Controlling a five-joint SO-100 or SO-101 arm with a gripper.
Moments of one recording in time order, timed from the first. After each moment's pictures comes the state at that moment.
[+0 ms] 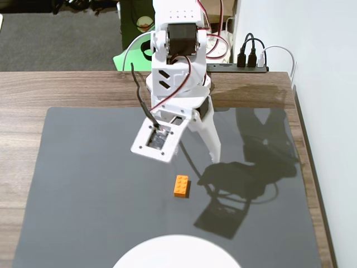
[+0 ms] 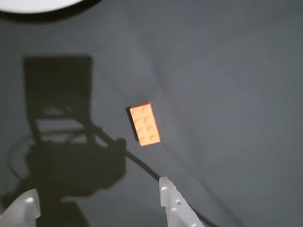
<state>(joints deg) -1.5 104.5 105.7 75.1 -66.9</state>
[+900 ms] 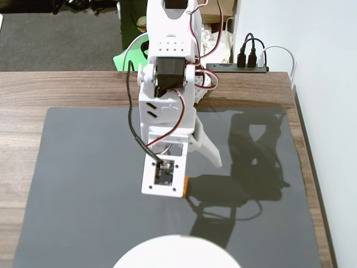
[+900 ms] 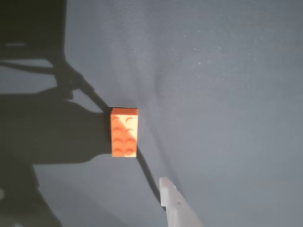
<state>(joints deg) 2.4 87.0 95.0 78.9 -86.5</state>
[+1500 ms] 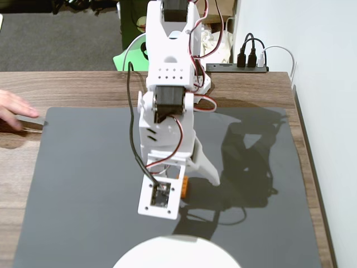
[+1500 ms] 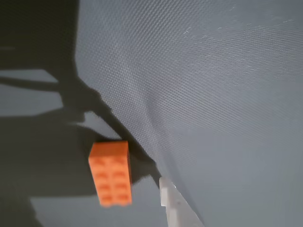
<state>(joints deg) 2.1 76.4 94.5 72.4 -82.4</state>
